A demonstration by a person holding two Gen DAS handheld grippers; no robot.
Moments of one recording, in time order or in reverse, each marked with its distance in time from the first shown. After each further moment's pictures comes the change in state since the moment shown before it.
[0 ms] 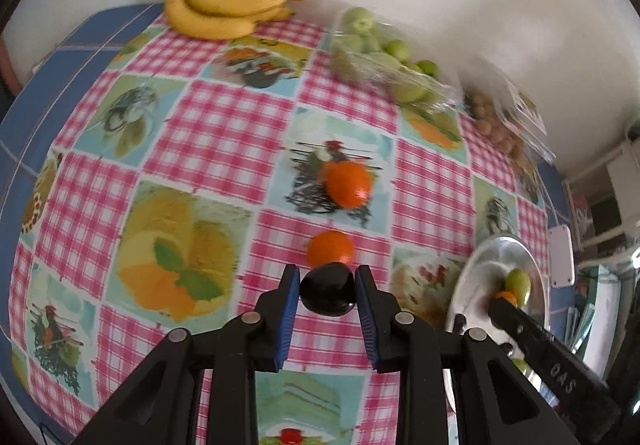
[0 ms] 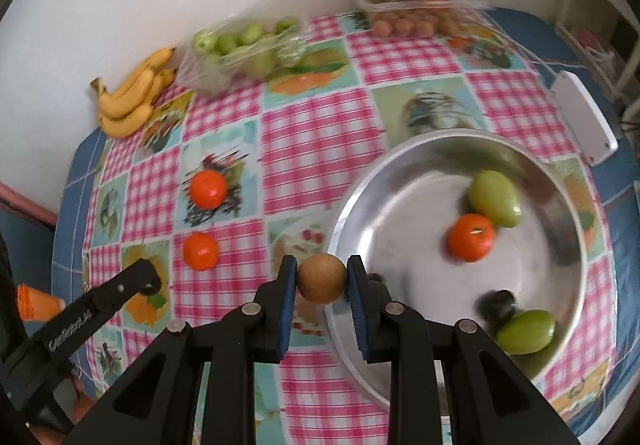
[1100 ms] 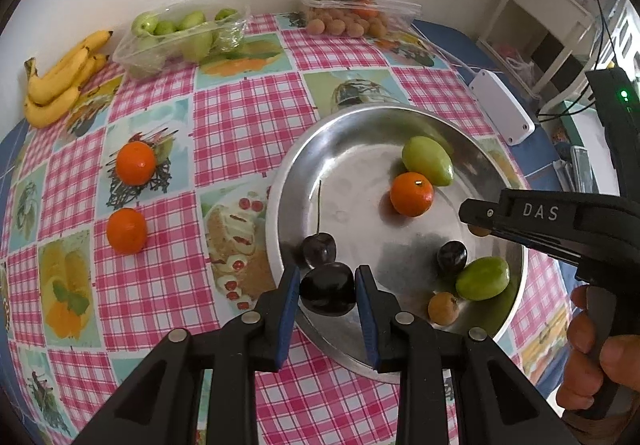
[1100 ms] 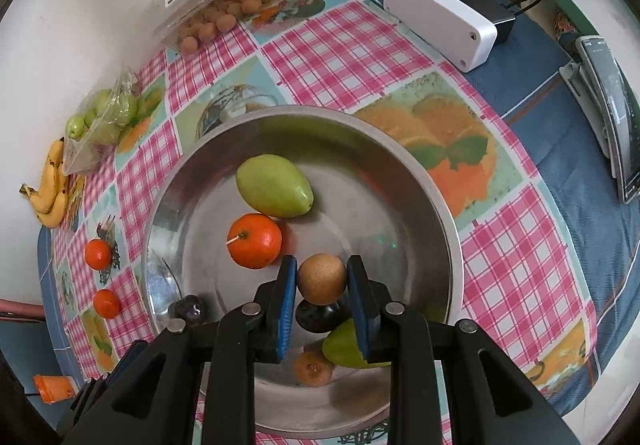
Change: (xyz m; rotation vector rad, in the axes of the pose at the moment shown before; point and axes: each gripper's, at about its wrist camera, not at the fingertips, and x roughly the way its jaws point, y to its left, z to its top) left arm 0.034 -0.148 -0.078 0.481 0.068 -0.035; right arm 0.001 -0.147 -0.007 0.343 0.045 -0.086
